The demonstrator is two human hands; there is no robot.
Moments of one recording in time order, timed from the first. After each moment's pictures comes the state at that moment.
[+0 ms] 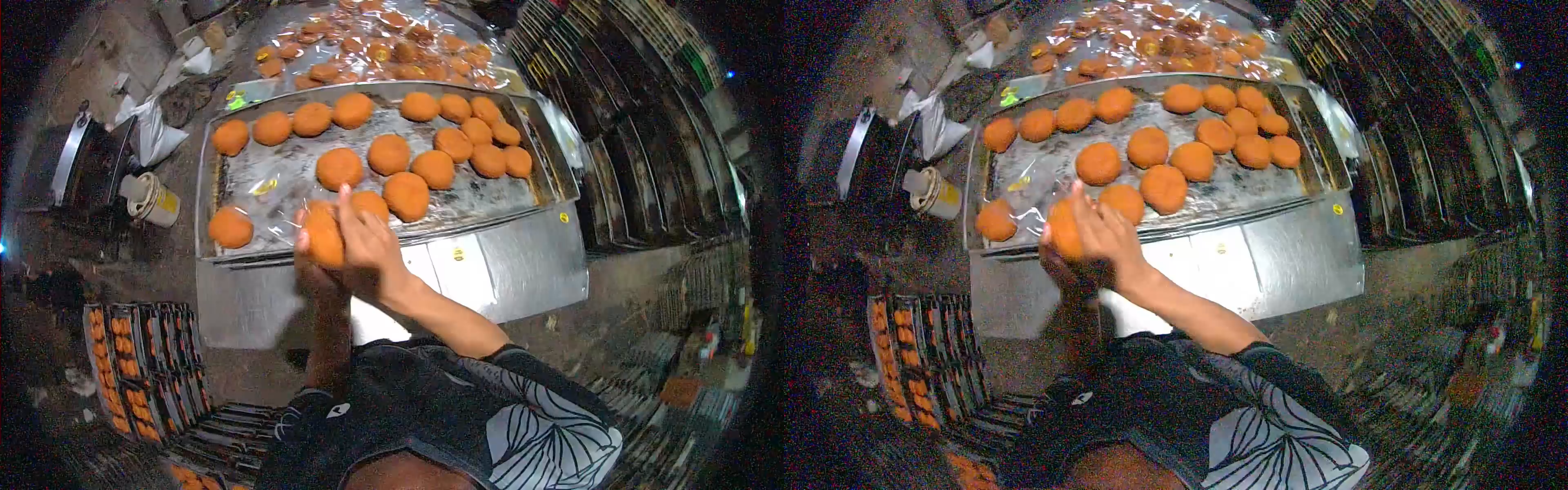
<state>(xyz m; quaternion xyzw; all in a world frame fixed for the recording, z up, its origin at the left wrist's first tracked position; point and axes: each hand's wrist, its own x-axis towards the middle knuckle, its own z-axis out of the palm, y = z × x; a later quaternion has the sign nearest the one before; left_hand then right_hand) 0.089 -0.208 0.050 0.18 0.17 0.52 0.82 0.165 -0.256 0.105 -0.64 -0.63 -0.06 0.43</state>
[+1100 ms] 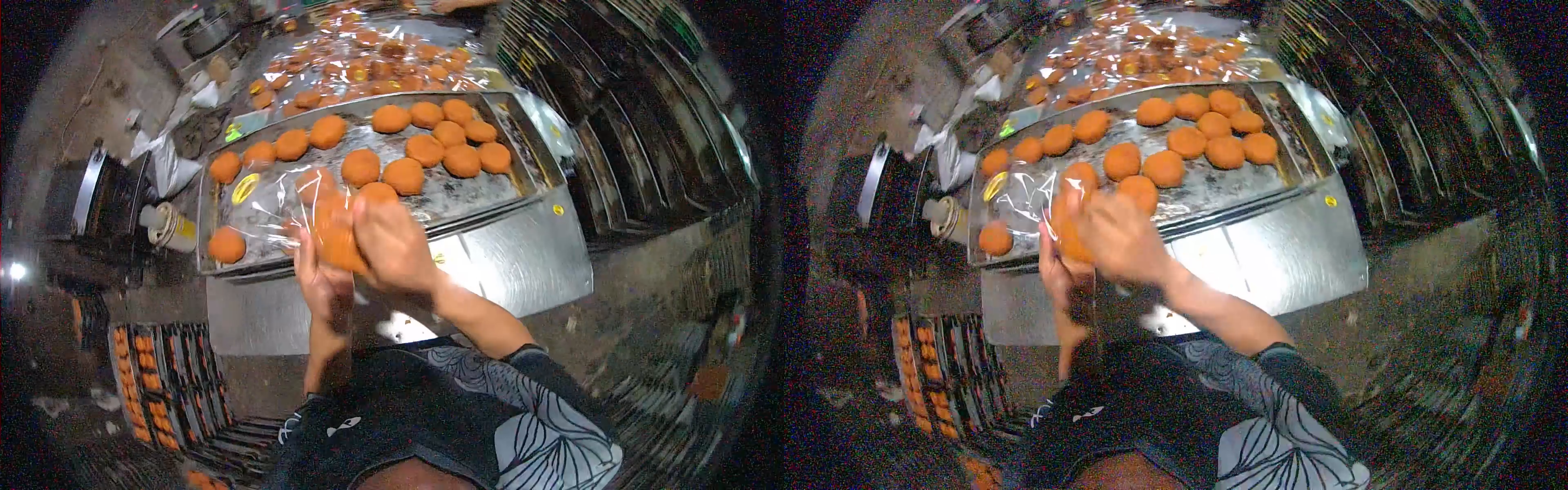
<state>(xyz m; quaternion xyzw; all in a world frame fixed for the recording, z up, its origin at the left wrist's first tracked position) 0.131 -0.277 0.124 0.25 0.16 0.46 0.84 0.240 -0.334 0.147 -0.53 -0.69 -0.23 0.43</state>
